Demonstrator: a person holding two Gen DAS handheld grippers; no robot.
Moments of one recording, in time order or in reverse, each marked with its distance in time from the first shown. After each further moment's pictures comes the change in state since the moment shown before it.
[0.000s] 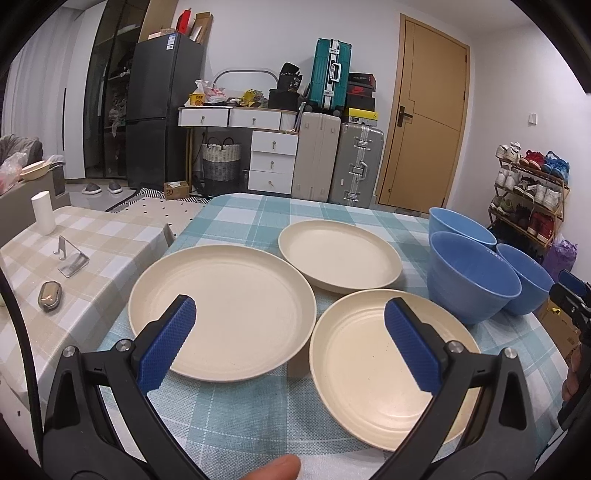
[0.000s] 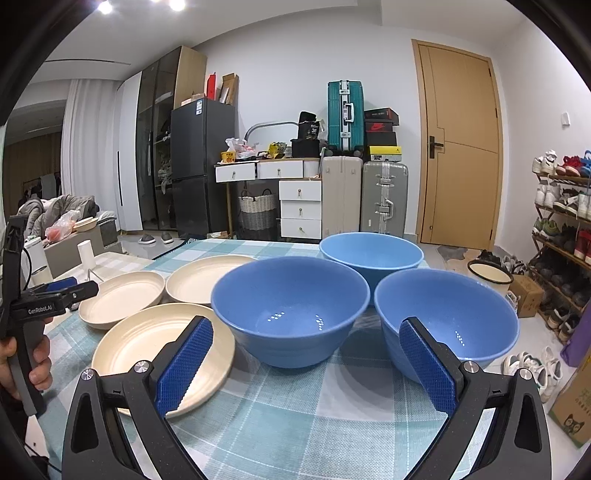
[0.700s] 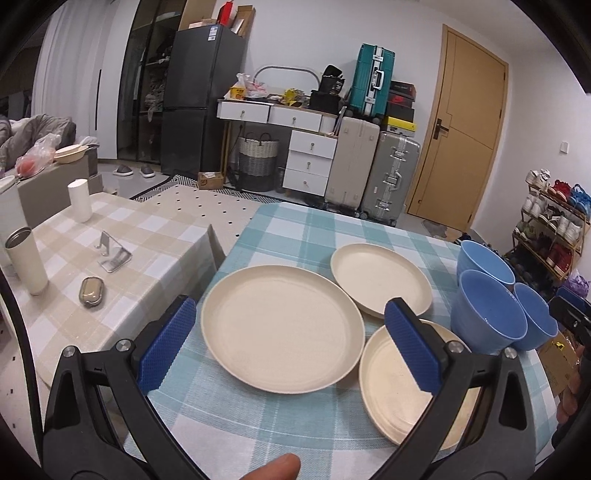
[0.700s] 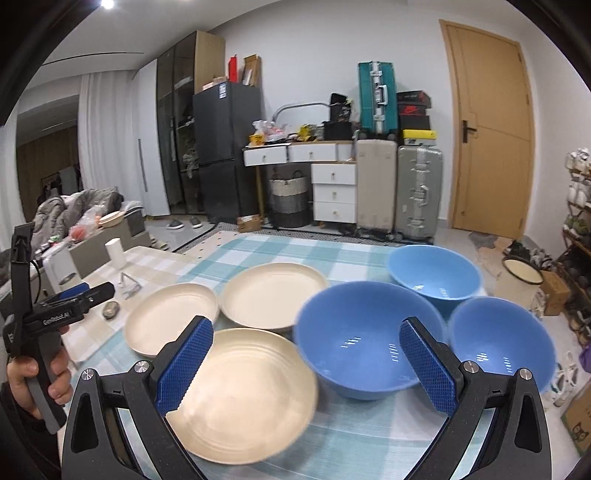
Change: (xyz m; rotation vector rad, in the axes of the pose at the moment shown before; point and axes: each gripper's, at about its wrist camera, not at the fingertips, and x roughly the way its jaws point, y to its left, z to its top) left arm -0.047 0.066 0.048 -0.120 0.023 0.115; right arm 0.017 0.067 0.081 0.012 0.104 0.142
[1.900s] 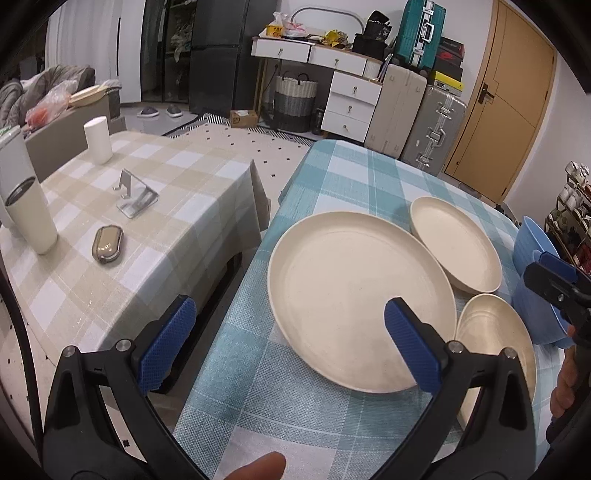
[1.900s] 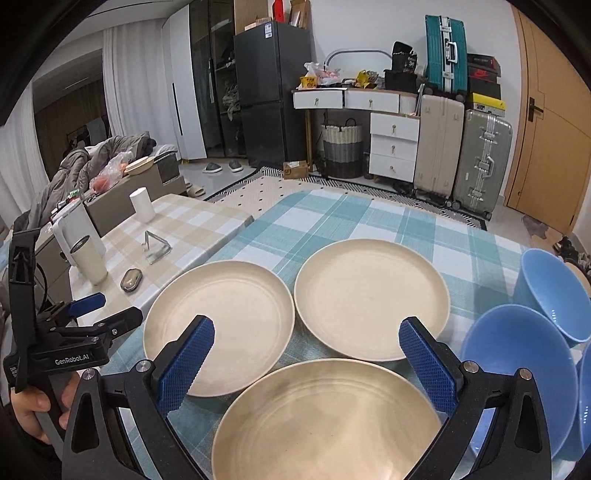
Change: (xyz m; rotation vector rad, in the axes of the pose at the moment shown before) left arm 0.103 0.070 -0.017 -0.081 0.248 0.106; right arm 0.176 0.106 0.024 -0.094 0.238 0.140
